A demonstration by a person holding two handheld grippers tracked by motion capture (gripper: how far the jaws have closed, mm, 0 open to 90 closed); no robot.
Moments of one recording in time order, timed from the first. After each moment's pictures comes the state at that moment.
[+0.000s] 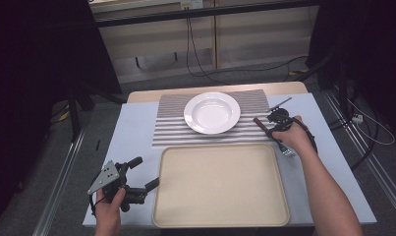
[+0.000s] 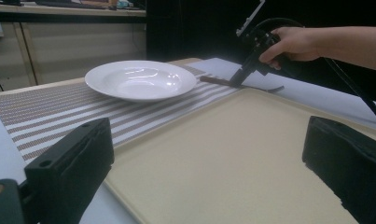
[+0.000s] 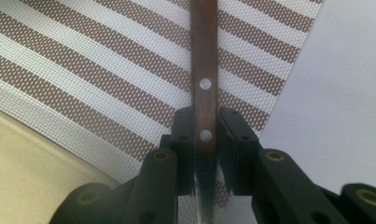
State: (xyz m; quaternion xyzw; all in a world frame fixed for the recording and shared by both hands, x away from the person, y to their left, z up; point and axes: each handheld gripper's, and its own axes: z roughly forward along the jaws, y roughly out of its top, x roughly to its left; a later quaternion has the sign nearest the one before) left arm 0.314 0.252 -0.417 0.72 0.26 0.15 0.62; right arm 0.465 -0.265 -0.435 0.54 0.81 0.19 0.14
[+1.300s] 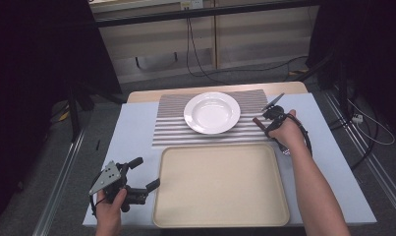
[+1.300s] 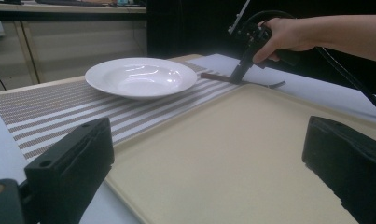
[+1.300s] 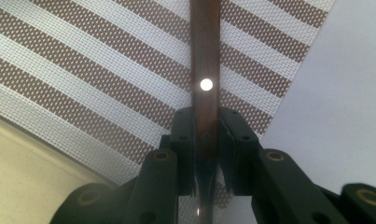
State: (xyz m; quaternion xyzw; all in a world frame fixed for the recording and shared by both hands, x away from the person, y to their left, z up) left arm 0.313 0.249 -0.417 0.73 0.26 0.16 0.61; right arm 0.480 -0.255 -0.432 0.54 0.82 0.13 0.11
